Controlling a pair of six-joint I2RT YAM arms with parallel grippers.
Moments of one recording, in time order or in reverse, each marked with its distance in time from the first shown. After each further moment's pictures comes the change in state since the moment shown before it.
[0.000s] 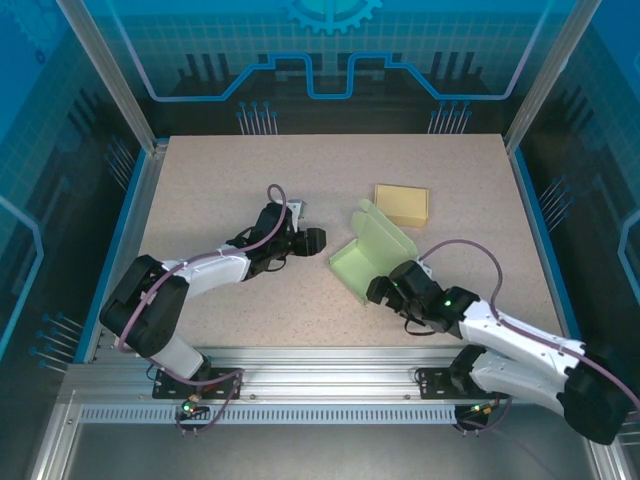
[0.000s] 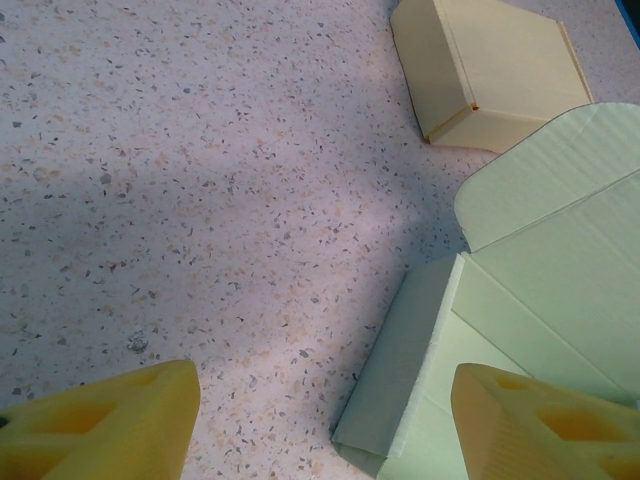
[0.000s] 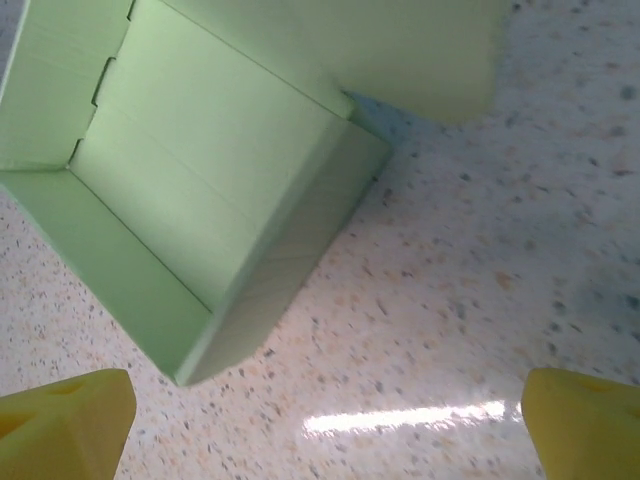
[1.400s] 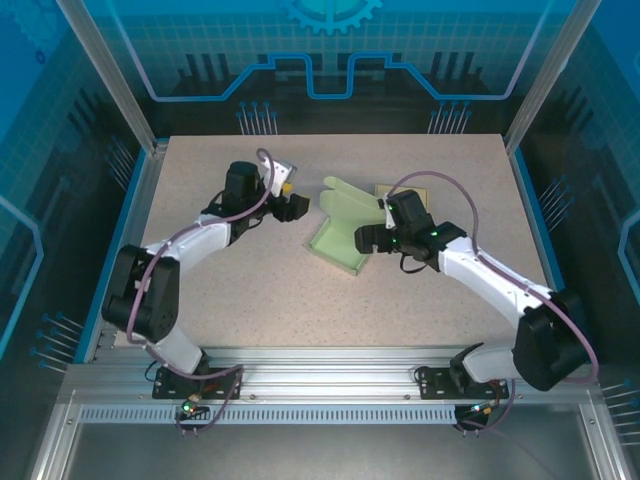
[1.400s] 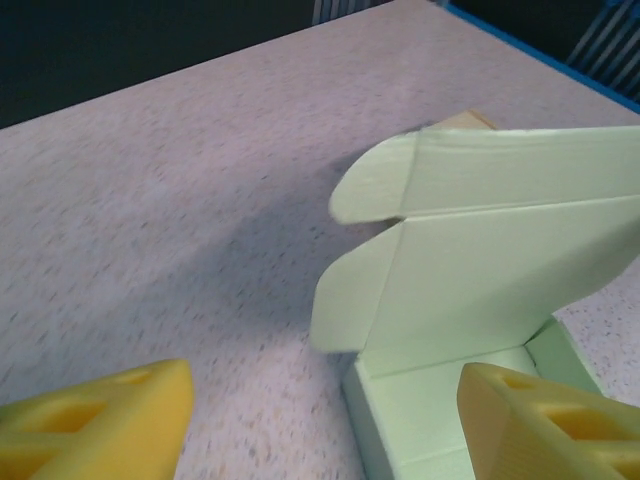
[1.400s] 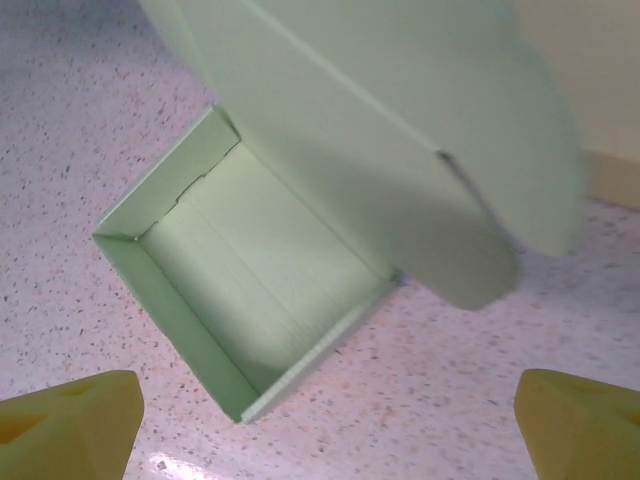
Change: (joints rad) left arm 0.257 0.121 0.285 -0.016 0.378 0.615; right arm -0.266 0.325 0.482 -0.028 -0.107 -0.782
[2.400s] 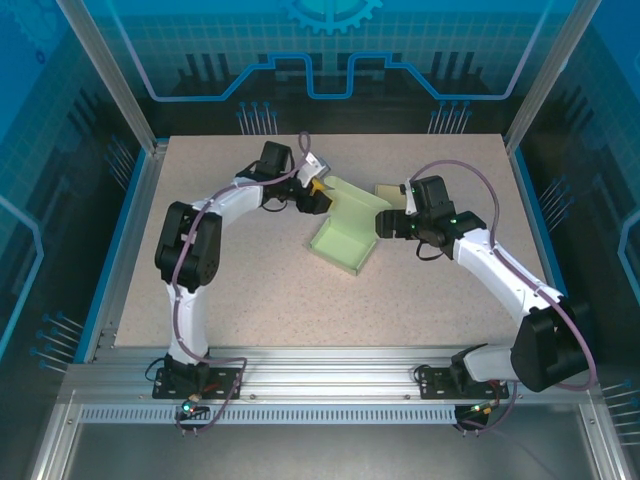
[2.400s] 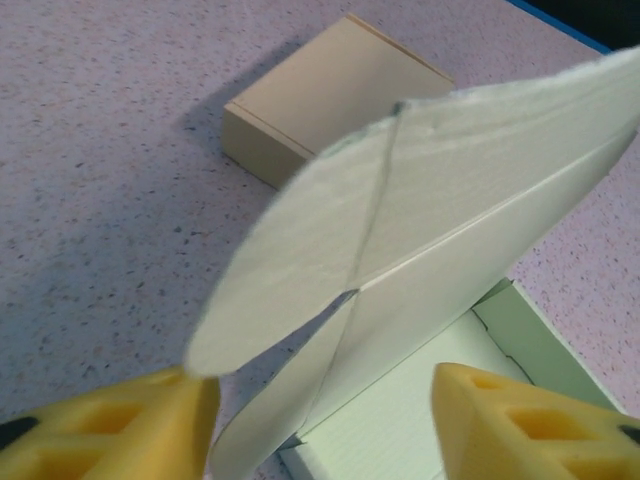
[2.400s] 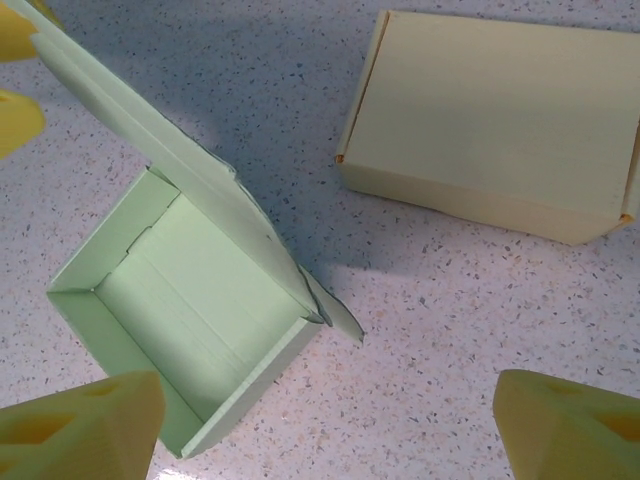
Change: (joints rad) left arm -0.038 0.404 0.478 -0.380 0.264 0.227; right arm -0.144 0.023 0.055 -0.034 -0.066 -0.036
